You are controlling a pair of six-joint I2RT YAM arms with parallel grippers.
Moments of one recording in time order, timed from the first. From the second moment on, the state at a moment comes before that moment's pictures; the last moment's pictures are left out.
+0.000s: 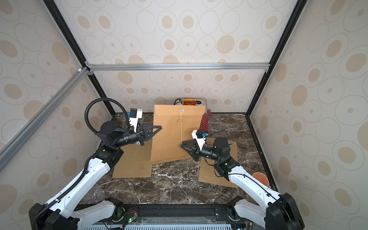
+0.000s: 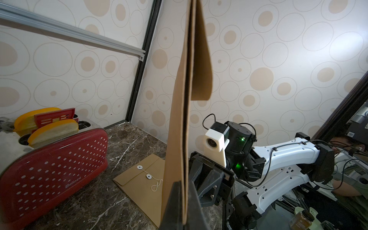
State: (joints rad) left arm -0.36 1.10 0.98 0.26 0.86 -0.45; right arm 0.61 1.07 0.63 0.43 -0.72 0.16
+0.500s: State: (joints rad) left arm -0.36 1.10 0.98 0.26 0.86 -0.46; right arm 0.61 1.11 0.62 0.50 -0.70 0.20
